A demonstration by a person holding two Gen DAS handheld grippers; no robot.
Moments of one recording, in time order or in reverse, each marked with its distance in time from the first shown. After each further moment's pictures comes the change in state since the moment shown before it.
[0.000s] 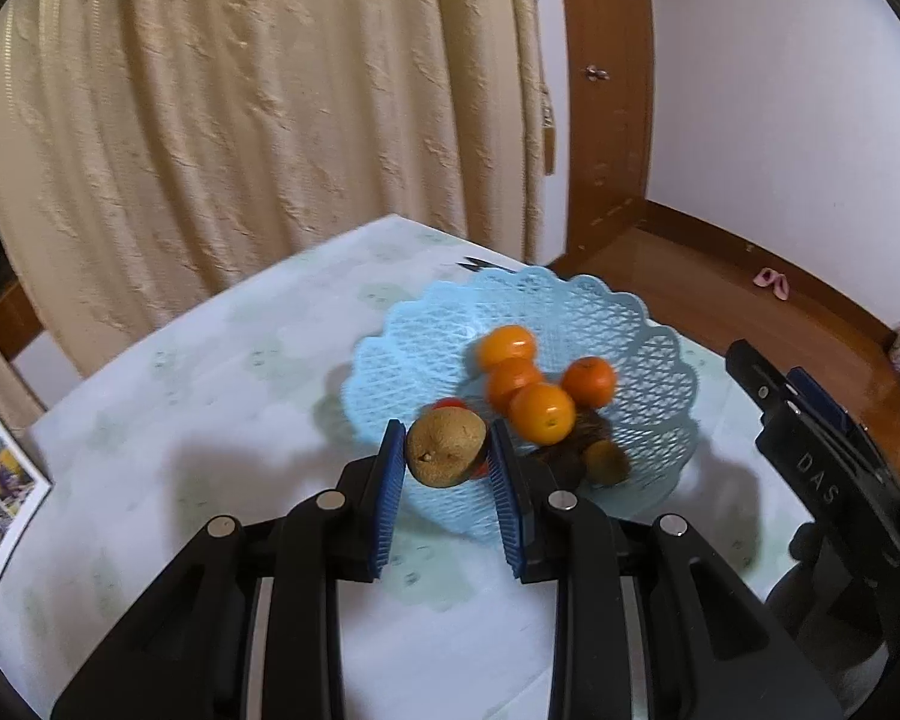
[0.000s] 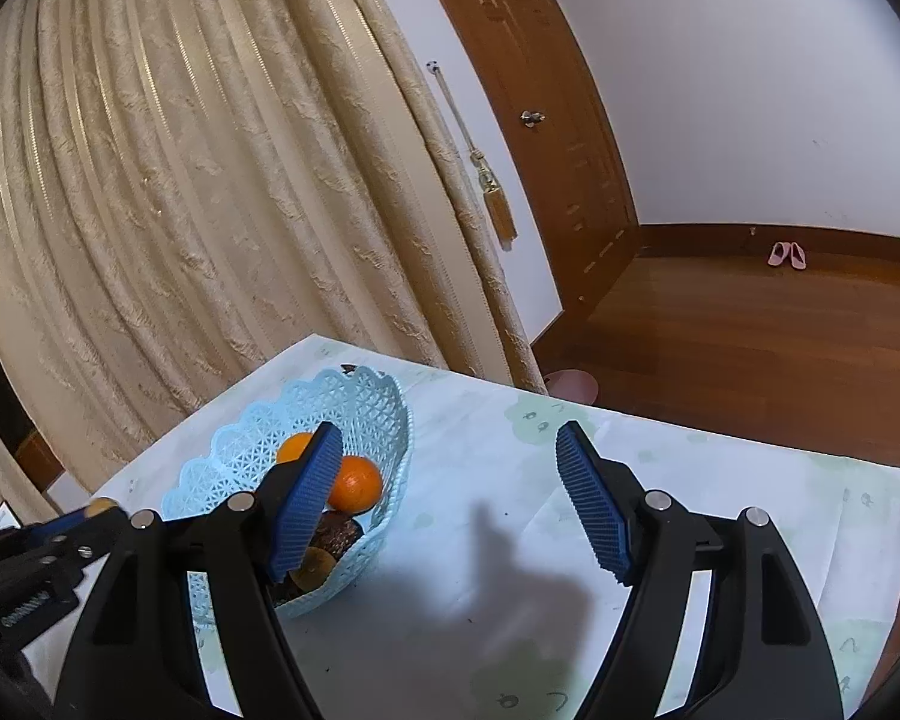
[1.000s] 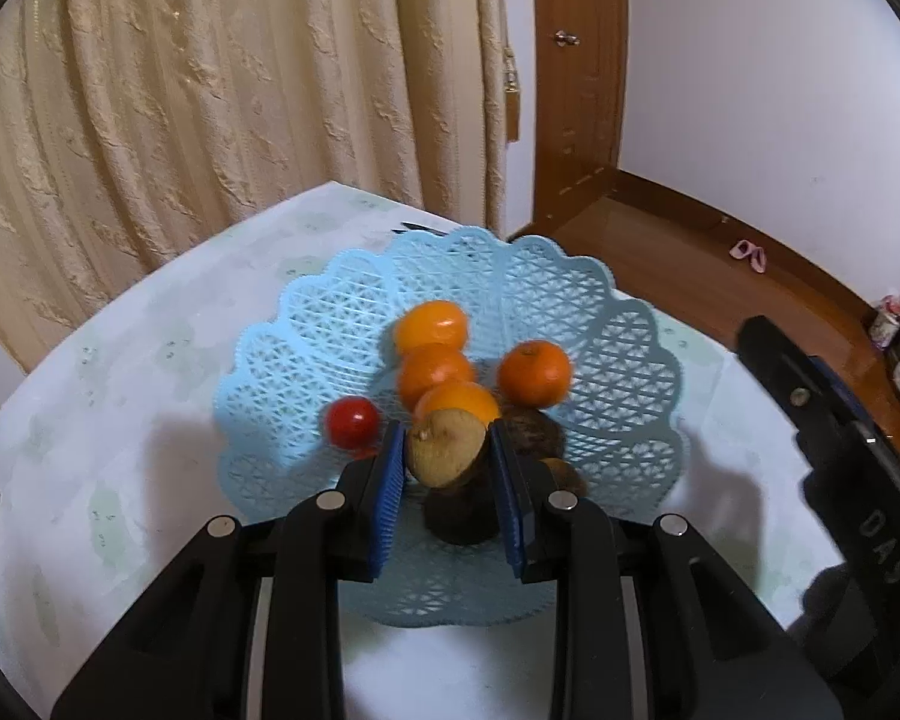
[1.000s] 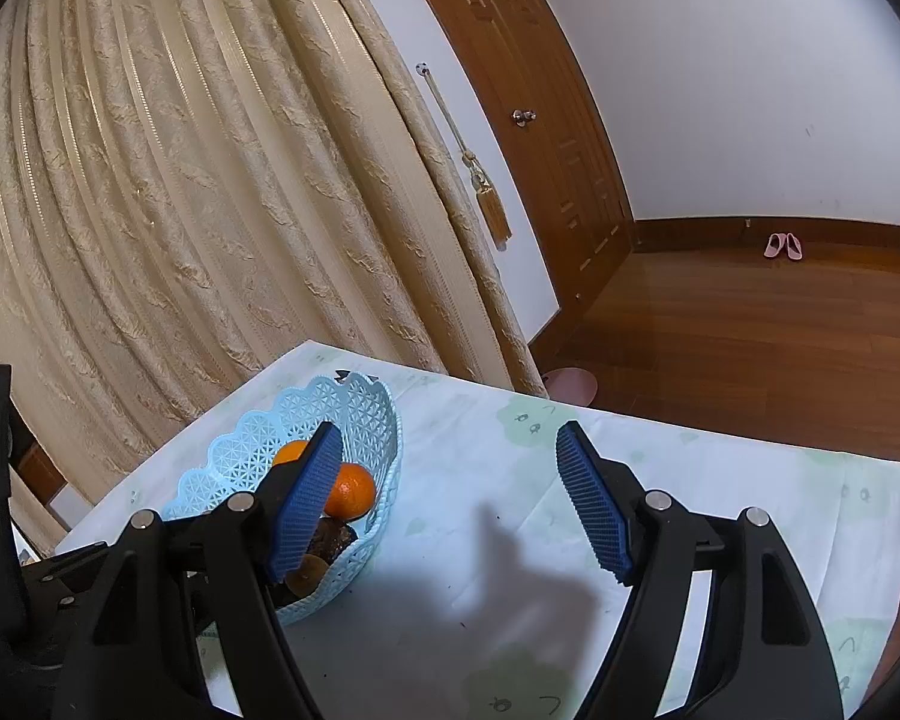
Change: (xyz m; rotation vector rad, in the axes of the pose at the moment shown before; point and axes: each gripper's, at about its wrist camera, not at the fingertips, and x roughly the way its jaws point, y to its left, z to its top) left arm 0.054 -0.034 0.003 0.025 0.065 -0.048; right arm -0.001 -0.006 0.004 0.028 -0.002 -0.003
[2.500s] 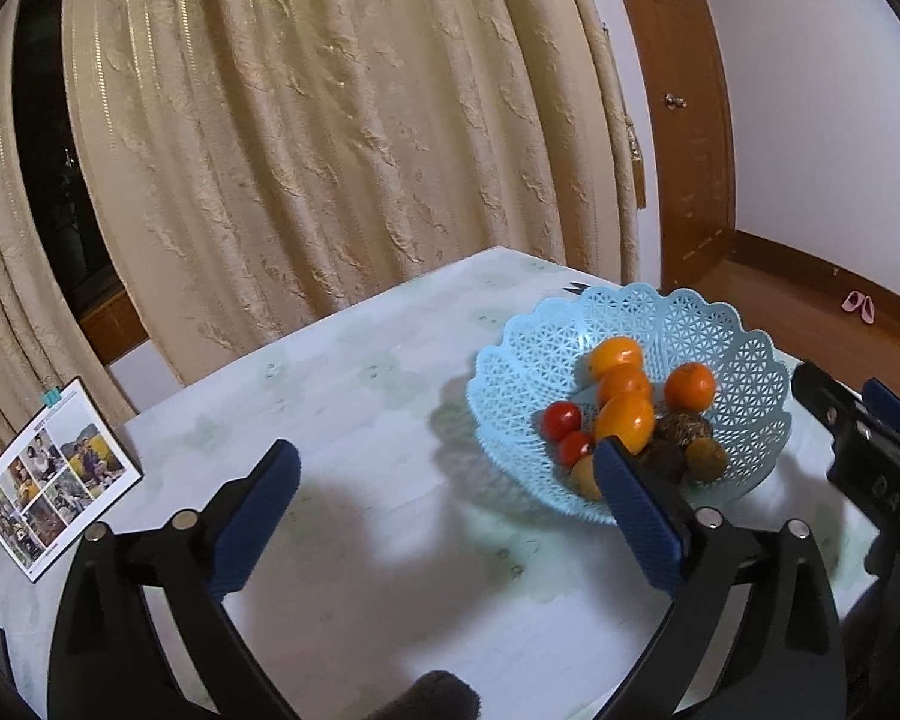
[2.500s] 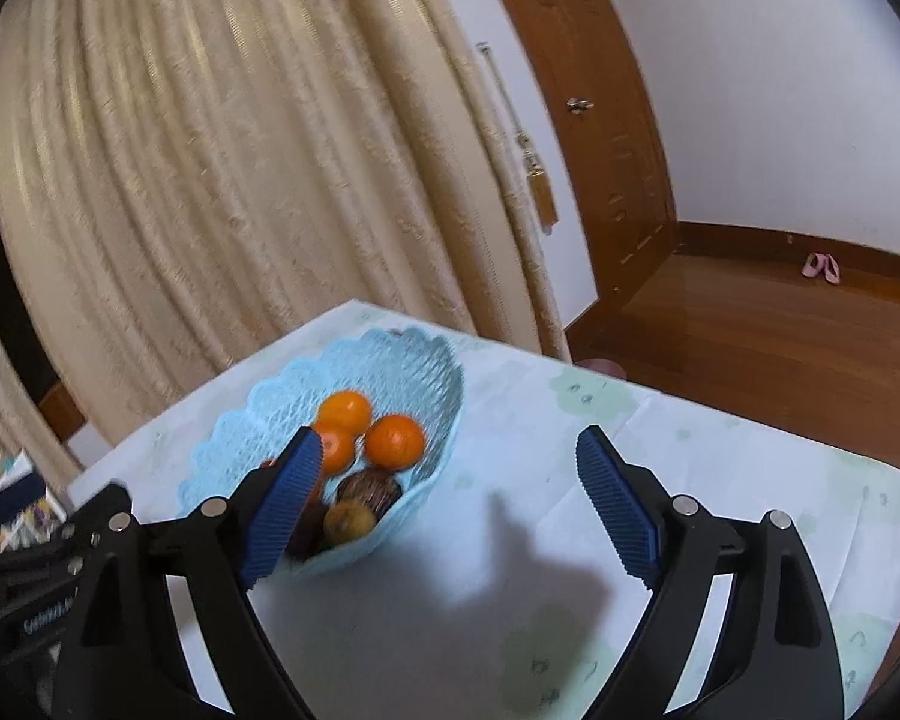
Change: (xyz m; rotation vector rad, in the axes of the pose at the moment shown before) left arm -0.078 0.043 -0.037 -0.041 -0.186 0.330; right arm -0.006 0.021 -0.013 -0.134 0.070 0.096
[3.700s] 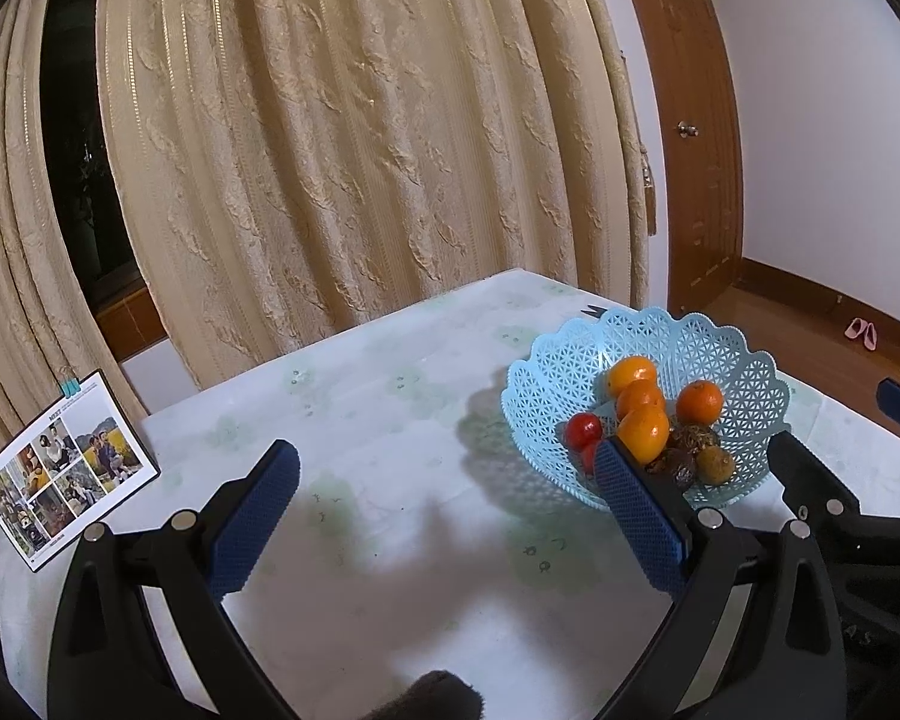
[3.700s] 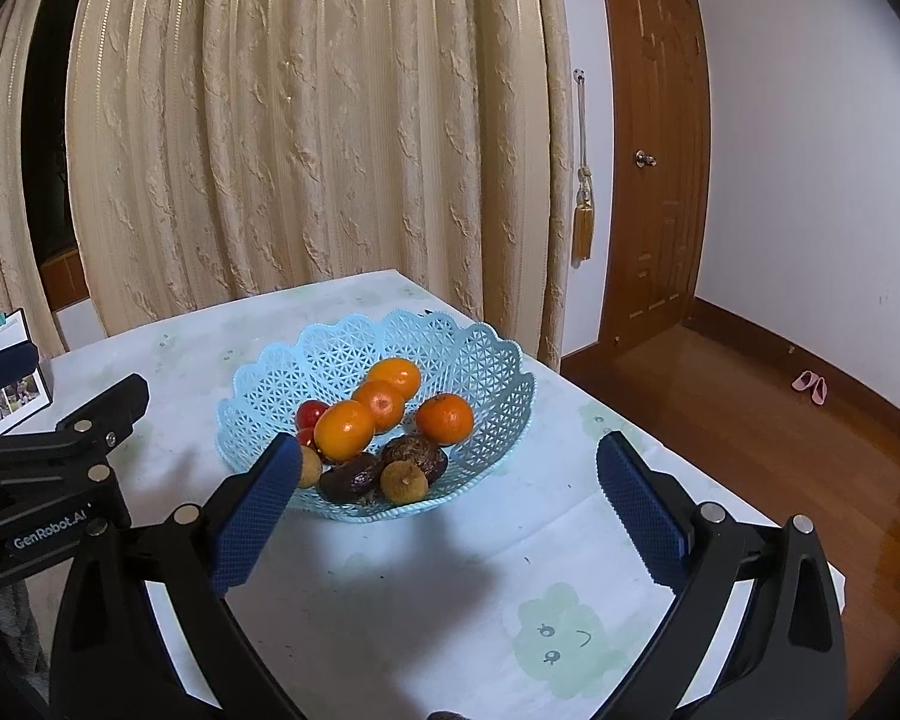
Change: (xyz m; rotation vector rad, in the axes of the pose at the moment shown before) left arm -0.018 0.020 -0.004 -0.041 -0.047 0.006; right arm -0.025 0.057 -0.004 -0.311 0.021 -0.042
